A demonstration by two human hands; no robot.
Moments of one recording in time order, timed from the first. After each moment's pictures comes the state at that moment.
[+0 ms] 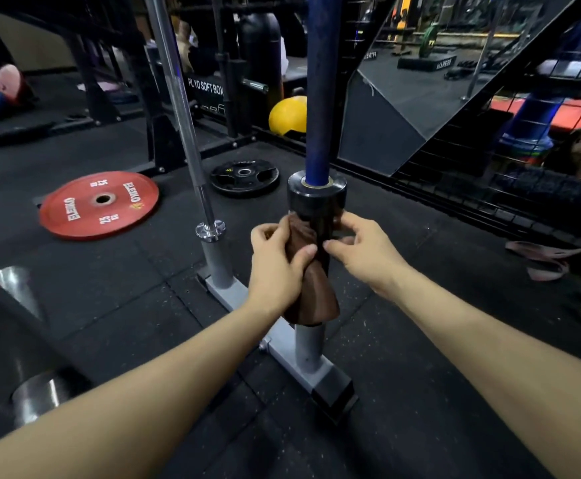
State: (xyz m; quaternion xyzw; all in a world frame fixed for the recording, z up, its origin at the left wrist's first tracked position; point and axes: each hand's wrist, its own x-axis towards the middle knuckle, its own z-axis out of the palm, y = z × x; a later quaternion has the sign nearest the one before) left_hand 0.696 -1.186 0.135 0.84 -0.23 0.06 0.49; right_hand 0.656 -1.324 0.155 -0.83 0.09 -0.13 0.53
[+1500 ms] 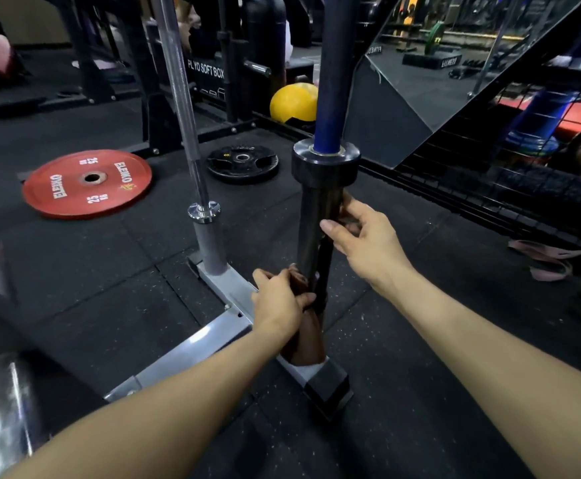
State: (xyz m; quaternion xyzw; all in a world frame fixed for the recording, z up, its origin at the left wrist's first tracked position) left_hand 0.692 -1.193 0.049 0.90 -0.12 -0.06 0.41; right_hand 0.667 -1.323 0.118 -0.80 0.11 -0.17 0.56
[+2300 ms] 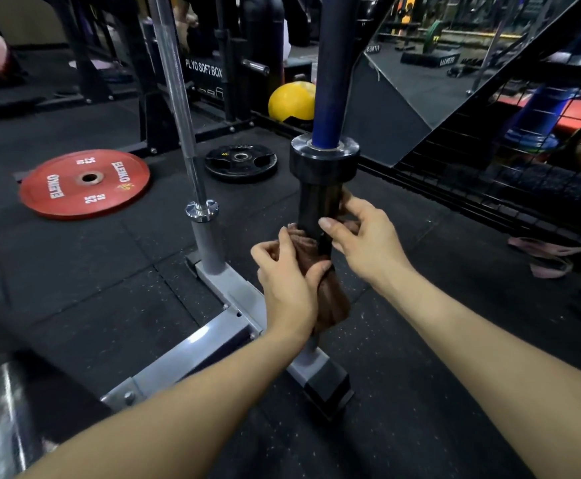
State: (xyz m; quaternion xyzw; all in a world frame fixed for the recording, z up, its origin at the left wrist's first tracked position) left_hand 0.678 -1.209 0.065 0.84 -0.13 0.09 0.52; right_hand 0.664 -1.318 0.121 -0.82 0.11 -0.19 0.52
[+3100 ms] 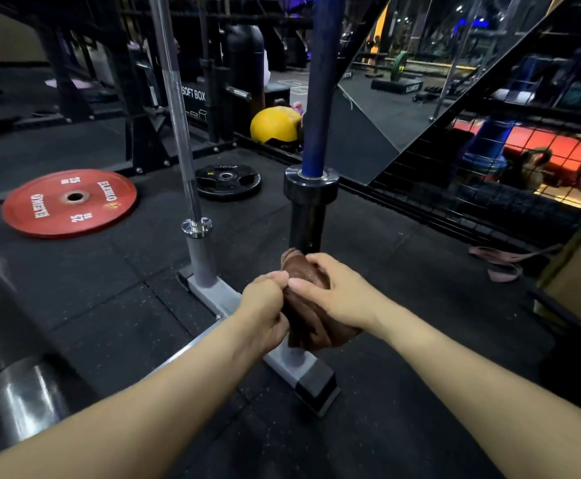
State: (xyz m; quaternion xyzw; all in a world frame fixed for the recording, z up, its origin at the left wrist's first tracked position) left_hand 0.665 -1.173 0.102 0.52 0.11 -0.30 0.79; right_hand 0.598 -1.277 0.142 -0.91 0.09 0.00 0.41
